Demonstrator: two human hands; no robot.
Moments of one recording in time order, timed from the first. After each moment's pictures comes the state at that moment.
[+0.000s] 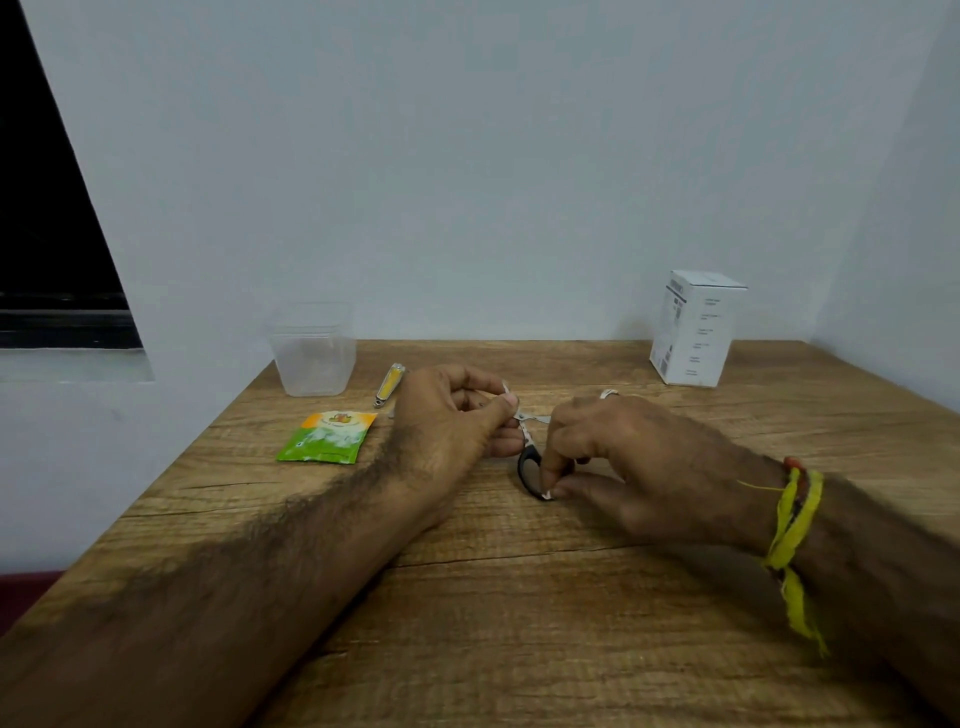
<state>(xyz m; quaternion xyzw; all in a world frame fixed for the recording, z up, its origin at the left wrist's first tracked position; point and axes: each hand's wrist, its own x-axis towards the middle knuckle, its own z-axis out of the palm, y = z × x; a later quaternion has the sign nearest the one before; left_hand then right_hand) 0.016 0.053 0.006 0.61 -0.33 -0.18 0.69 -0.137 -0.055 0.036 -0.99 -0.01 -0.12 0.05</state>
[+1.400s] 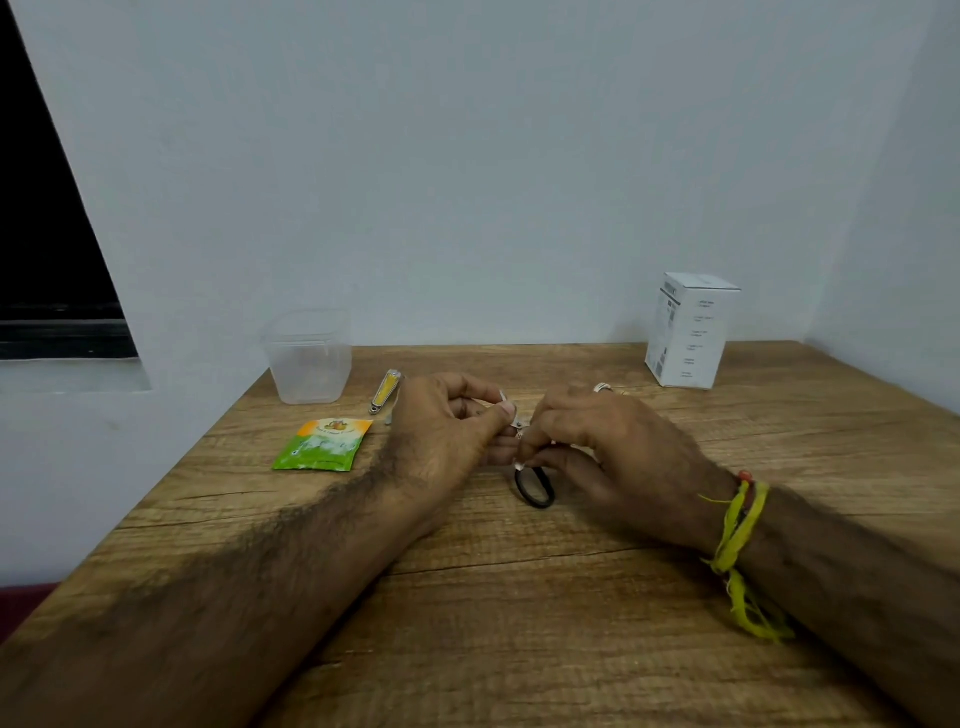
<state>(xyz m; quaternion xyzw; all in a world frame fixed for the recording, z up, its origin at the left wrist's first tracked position) 0.016 0.053 0.005 0.61 -0.34 -0.19 0.69 -0.120 -0.069 0.011 -0.96 -0.04 -0.28 0.05</state>
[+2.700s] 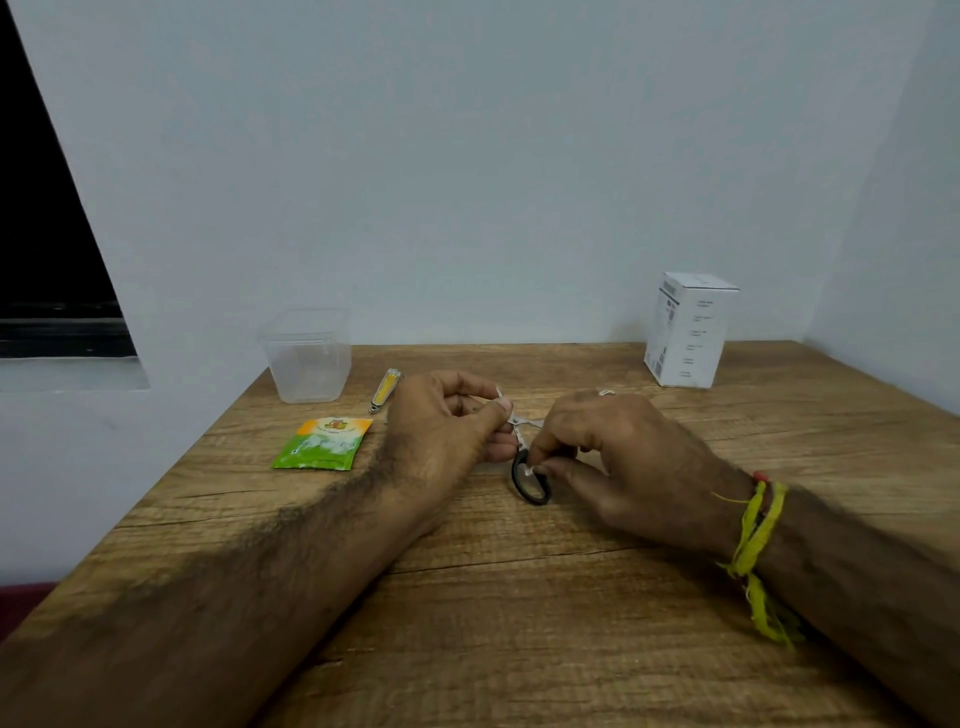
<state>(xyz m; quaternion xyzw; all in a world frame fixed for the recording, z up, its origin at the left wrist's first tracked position) 0.016 0.054 0.006 0.62 -0.33 -0.17 0.69 -0.133 -0.054 0.026 -0.97 0.00 -0.22 0.07</state>
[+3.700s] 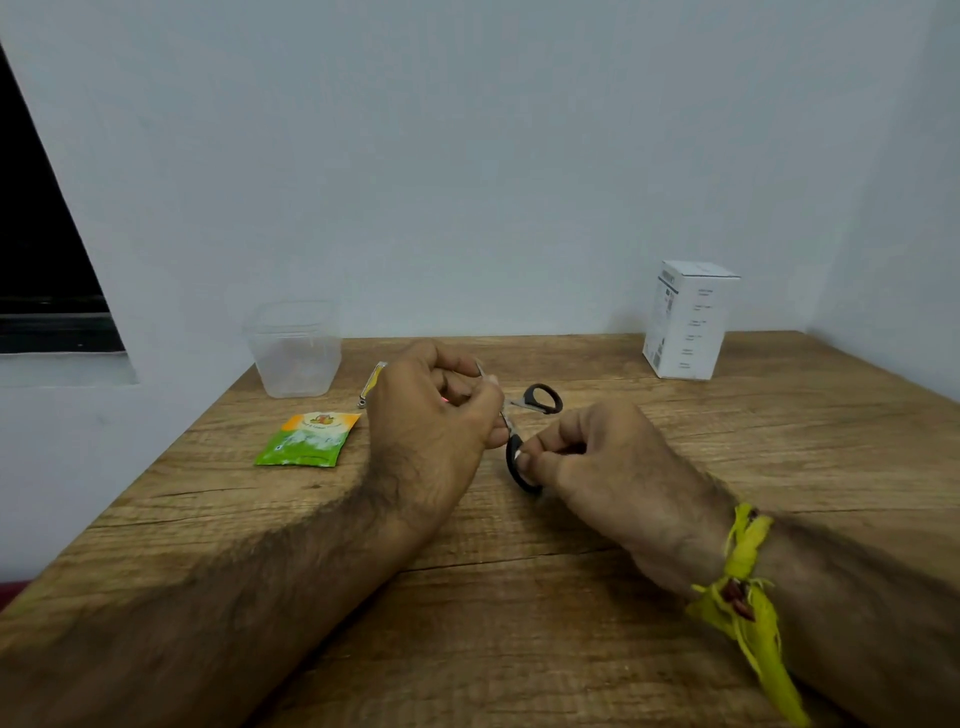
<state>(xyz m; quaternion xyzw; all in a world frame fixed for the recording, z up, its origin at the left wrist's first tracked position) -0.001 0.056 0.013 0.64 -0.34 -0.02 0.69 -0.126 -0.012 0.026 -0.81 0.34 -0.22 0.41</state>
